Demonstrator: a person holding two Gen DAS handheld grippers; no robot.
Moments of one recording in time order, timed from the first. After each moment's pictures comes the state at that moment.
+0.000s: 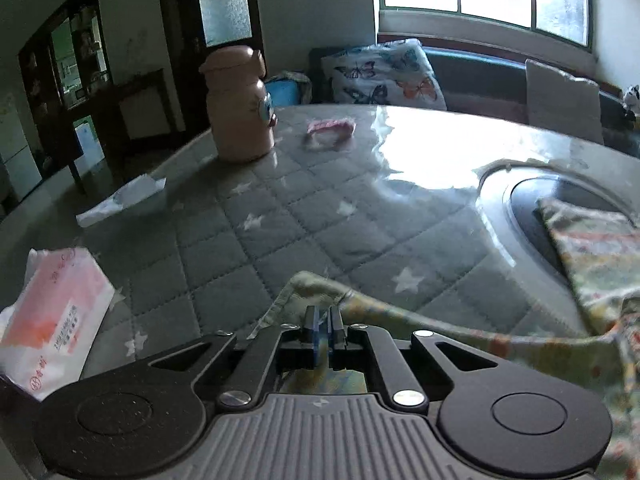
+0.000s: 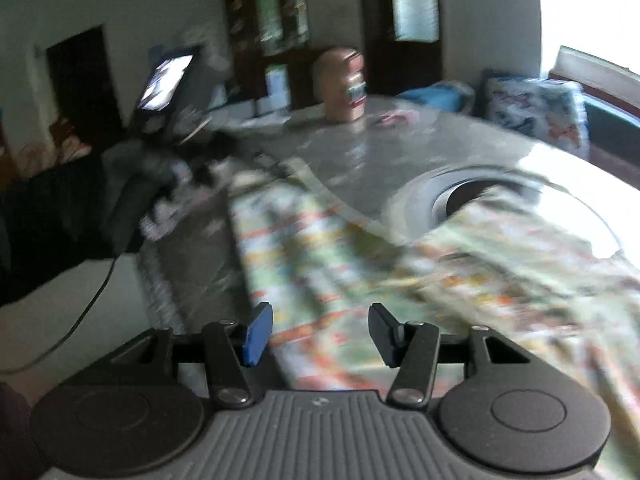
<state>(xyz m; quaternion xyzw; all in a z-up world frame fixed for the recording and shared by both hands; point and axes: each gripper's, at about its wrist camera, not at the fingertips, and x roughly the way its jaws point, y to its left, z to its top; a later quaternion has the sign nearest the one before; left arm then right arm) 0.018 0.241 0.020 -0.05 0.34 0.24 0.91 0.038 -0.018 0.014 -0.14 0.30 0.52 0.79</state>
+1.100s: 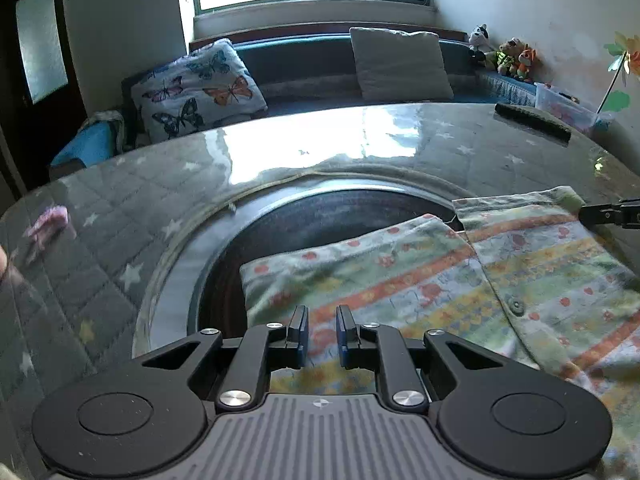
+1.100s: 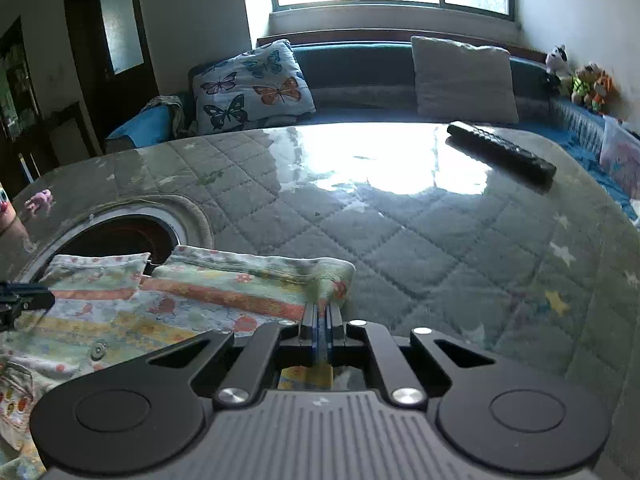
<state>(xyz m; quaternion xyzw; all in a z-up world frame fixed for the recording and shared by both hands) 0.199 0.104 -0.008 0.03 0.37 0.02 0.93 0.291 -0.173 -0.020 -0.02 0.36 0.18 0.91</state>
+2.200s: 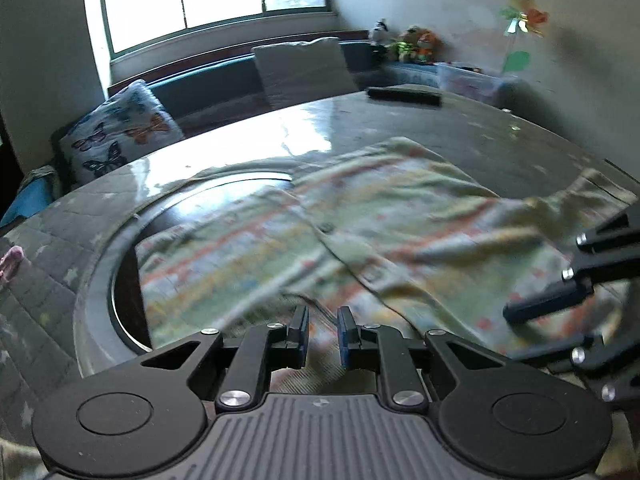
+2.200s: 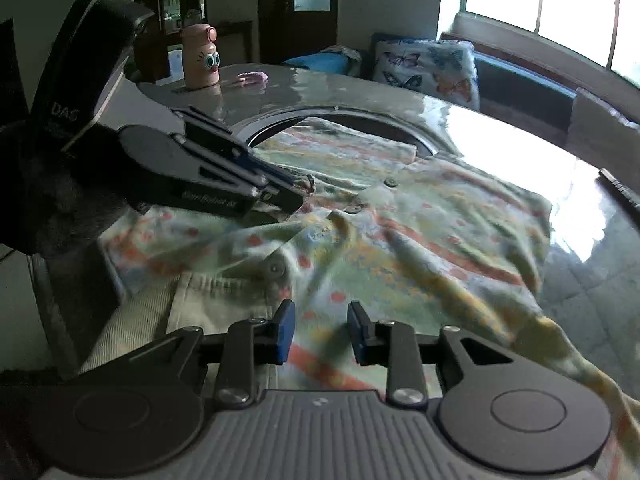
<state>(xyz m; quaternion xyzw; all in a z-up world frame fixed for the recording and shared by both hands) 0.089 0.026 -0.001 0.09 0.35 -0.11 0.93 0.071 -0.128 -0.002 -0.18 0.34 0.39 0.84</state>
